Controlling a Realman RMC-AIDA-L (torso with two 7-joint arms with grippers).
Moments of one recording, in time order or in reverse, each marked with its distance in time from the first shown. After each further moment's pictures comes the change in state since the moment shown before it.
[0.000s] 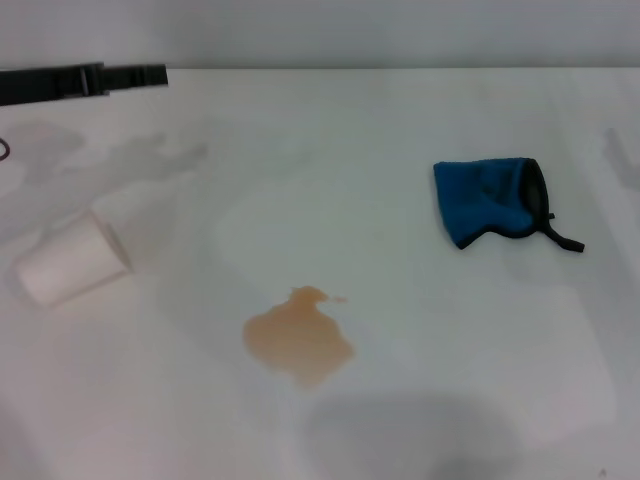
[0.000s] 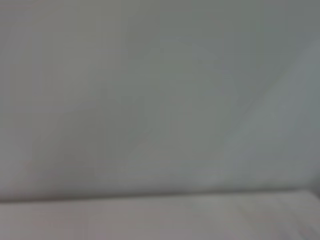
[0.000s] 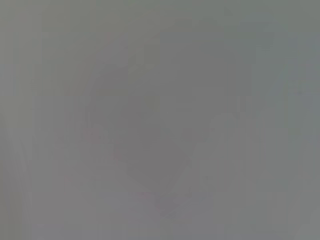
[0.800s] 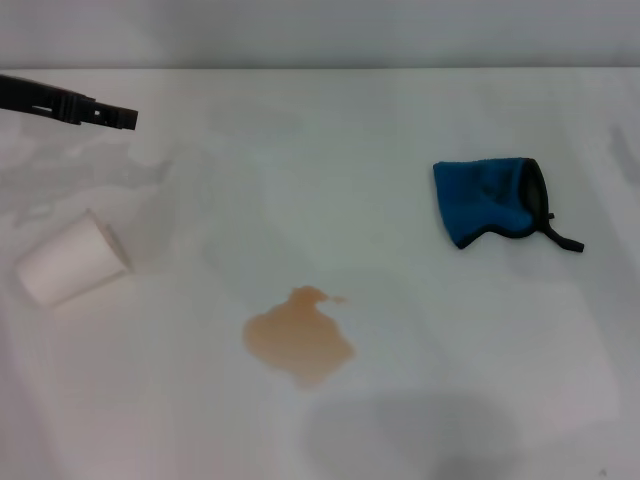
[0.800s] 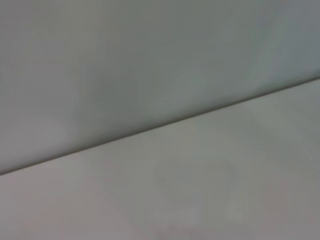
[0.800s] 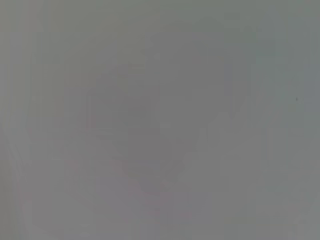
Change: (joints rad) left arm -0.136 0.067 0.165 -0.044 0.218 -0.045 -0.079; right arm -0.001 -0.011 -0.001 -0.013 -0.002 0.013 0.001
